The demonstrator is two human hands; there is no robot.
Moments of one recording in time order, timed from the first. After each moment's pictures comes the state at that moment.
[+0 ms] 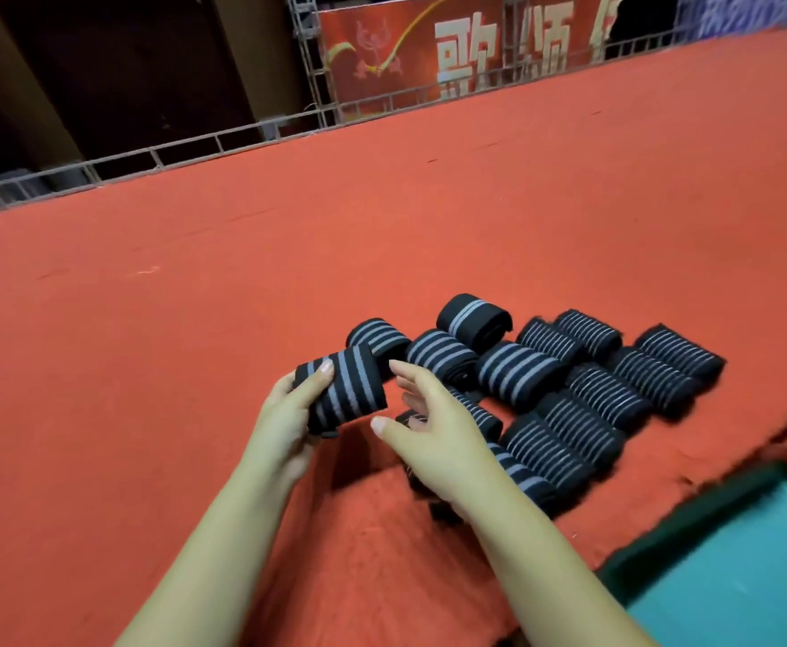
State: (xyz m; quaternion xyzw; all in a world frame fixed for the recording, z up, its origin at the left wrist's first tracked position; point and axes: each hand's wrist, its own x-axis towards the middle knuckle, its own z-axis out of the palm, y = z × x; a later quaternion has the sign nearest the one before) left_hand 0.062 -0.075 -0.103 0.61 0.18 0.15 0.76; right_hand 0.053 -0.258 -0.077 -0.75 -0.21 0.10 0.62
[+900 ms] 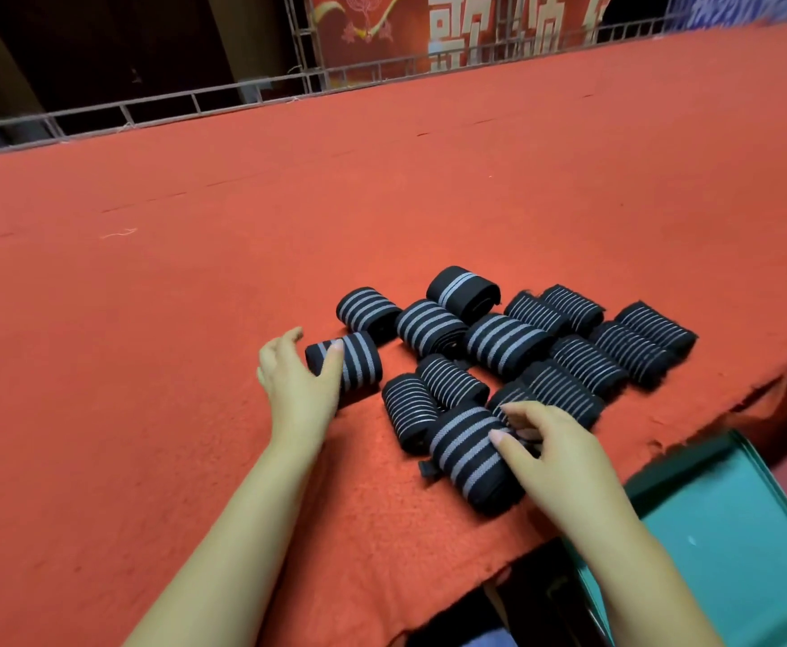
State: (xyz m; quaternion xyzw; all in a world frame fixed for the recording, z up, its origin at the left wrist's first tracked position) left_hand 0.056 -0.101 -0.115 0.84 0.25 0.30 0.37; right_hand 0.035 -0.350 -0.120 -0.92 -0.09 -0.02 0.39
